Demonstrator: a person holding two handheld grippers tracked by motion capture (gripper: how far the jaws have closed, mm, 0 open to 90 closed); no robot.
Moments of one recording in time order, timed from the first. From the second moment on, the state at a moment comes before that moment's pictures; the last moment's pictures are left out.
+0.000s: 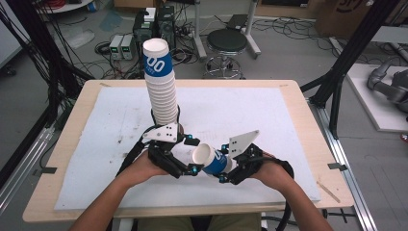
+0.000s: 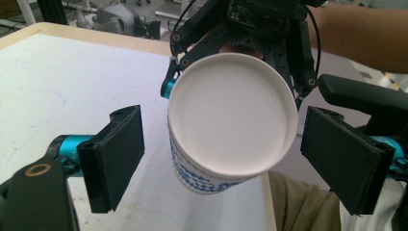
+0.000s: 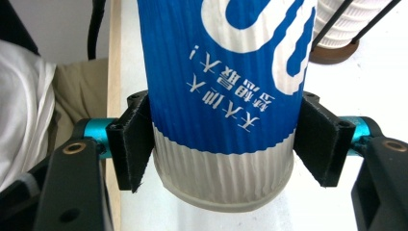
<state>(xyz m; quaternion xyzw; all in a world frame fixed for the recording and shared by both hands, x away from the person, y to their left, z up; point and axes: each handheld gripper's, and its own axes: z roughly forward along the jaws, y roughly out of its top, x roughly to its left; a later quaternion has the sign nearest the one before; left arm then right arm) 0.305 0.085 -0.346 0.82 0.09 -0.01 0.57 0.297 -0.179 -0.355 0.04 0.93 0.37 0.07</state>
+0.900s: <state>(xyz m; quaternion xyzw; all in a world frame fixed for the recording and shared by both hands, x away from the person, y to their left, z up) 0.307 0.064 -0.353 0.87 0.06 -0.05 0.49 0.294 -0.154 -0.341 -0.01 0.97 0.23 0.07</state>
